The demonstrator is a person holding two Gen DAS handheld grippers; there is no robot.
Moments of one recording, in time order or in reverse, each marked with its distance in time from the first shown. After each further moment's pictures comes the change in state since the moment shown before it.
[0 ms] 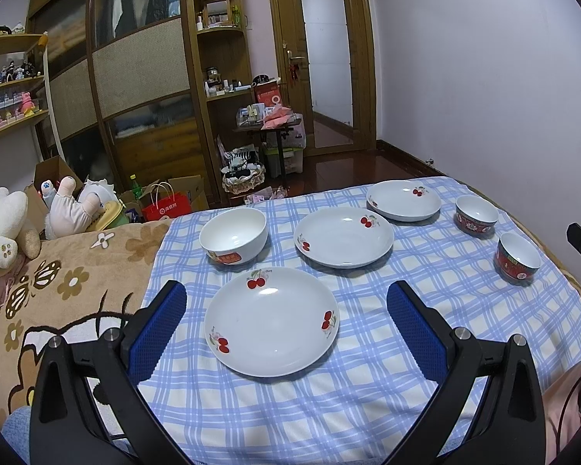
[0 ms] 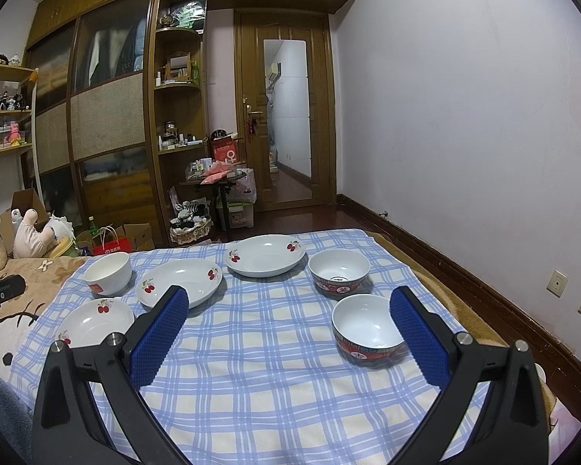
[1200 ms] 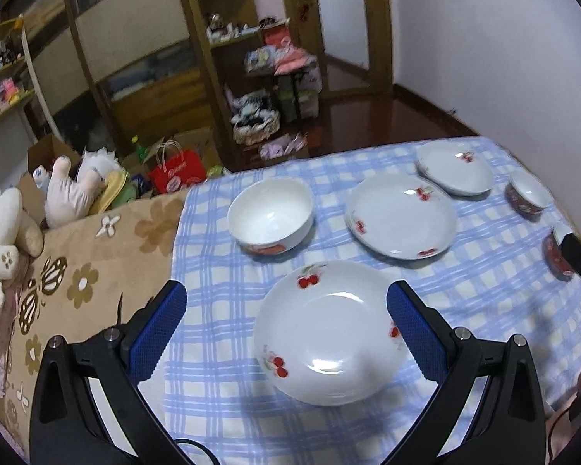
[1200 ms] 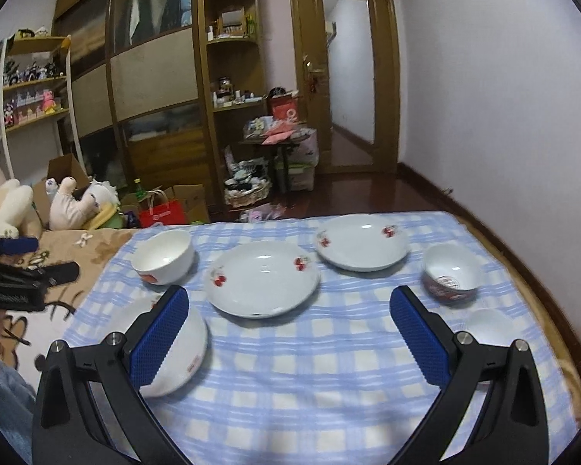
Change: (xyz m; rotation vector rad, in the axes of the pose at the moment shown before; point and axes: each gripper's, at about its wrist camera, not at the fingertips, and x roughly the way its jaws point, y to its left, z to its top) left arm 0.113 0.071 0.053 0.039 0.286 0.053; right arm 0.101 0.122 0.027 -0.048 0.203 0.207
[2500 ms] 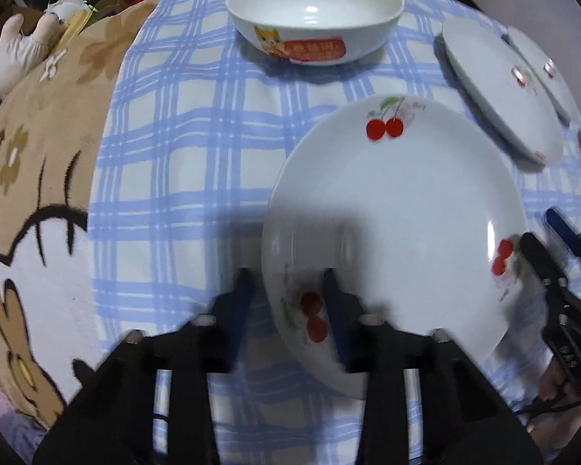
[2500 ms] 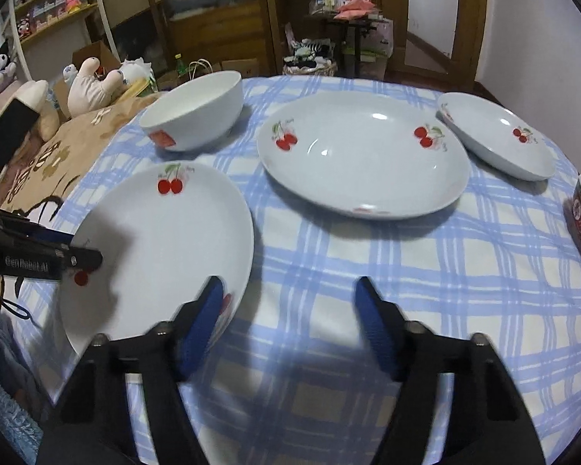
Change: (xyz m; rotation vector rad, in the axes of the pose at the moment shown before) left arm 0.166 0.036 -0.064 -0.141 0.575 -0.096; right arm 0.164 0.066 -0.082 -0.129 0.429 0.195
